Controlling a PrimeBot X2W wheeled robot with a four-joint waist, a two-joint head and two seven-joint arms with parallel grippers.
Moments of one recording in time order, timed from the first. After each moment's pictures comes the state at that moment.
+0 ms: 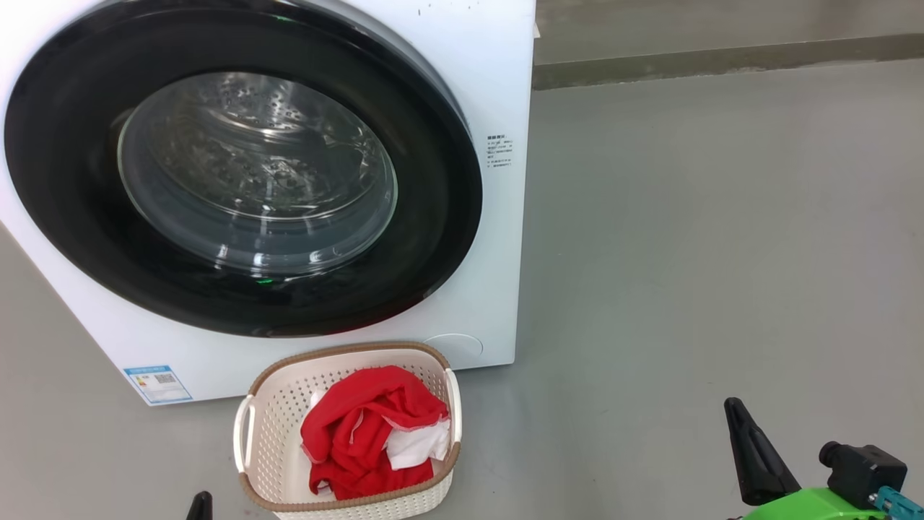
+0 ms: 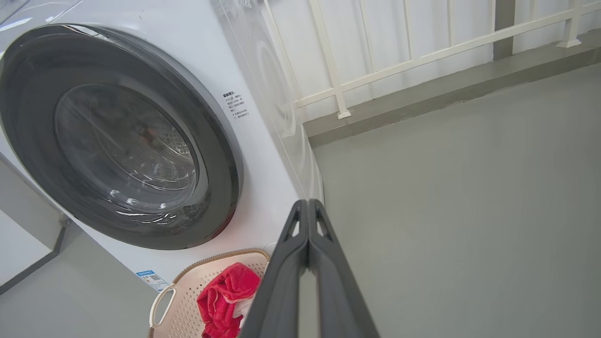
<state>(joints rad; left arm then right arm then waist) 0.14 0.05 0.11 0.25 -0.49 -0.12 -0.18 0.07 -0.03 -0.03 0.26 0.48 0.13 -0.19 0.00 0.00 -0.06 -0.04</state>
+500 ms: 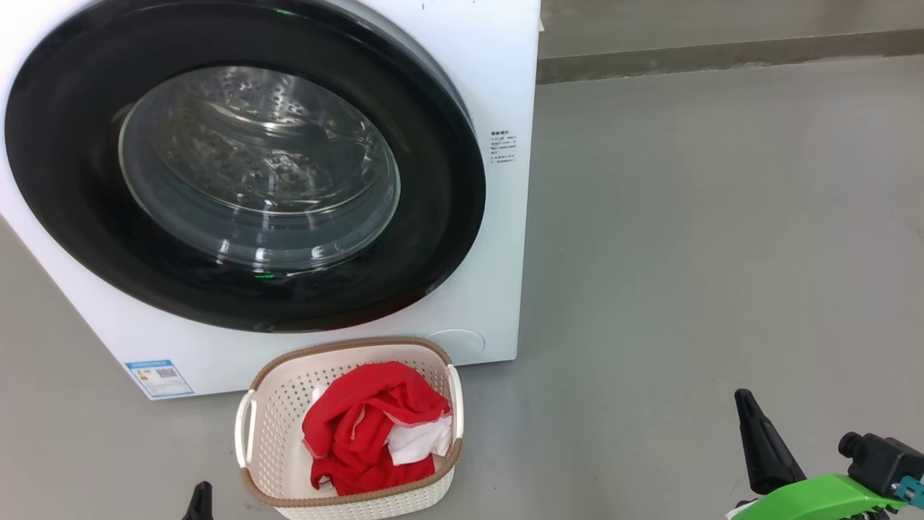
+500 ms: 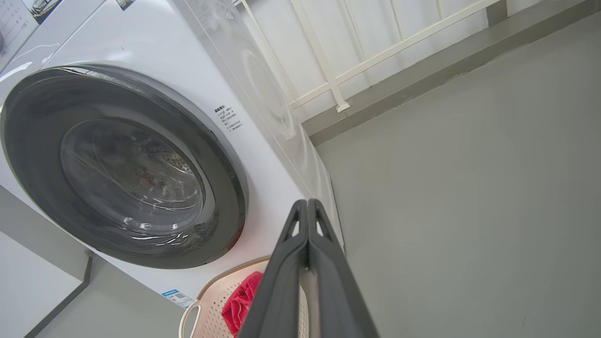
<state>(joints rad) 0.12 0.05 0.10 0.25 -0.66 -0.12 -0.14 0.05 -0.03 -0.05 0.26 0.65 0.13 -0.14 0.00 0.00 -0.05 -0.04</state>
